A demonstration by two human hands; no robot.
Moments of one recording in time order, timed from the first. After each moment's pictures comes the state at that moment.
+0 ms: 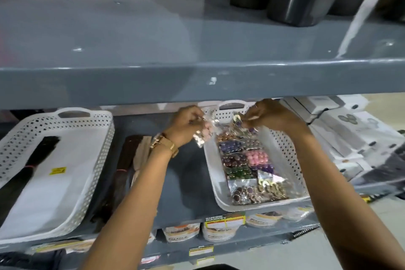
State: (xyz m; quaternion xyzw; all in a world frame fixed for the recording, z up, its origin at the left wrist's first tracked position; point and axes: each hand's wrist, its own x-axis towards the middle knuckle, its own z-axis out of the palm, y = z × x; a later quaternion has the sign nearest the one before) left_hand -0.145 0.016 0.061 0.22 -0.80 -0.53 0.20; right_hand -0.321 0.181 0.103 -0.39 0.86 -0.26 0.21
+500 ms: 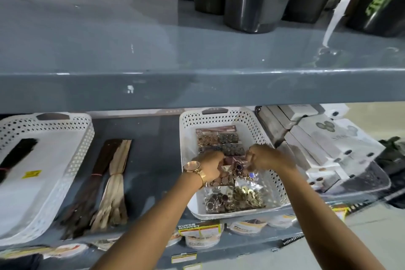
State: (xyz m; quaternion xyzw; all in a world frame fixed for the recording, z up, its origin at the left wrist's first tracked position) left_hand -0.211 0.118 0.001 0.20 -0.95 -0.23 -0.08; right_hand -0.351 0.239 0.020 -0.36 0.89 -0.06 0.29
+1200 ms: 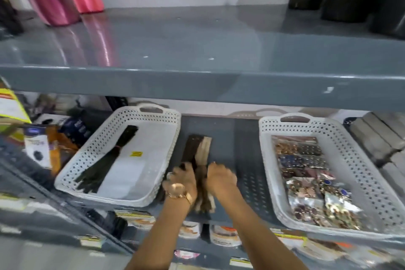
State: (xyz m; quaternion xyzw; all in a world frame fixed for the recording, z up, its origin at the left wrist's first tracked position) left_hand 0.012 0.021 -0.005 0.54 -0.83 -0.10 -0.10; right_hand -0.079 0.057 -0.002 -0.45 0.87 -0.07 0.22
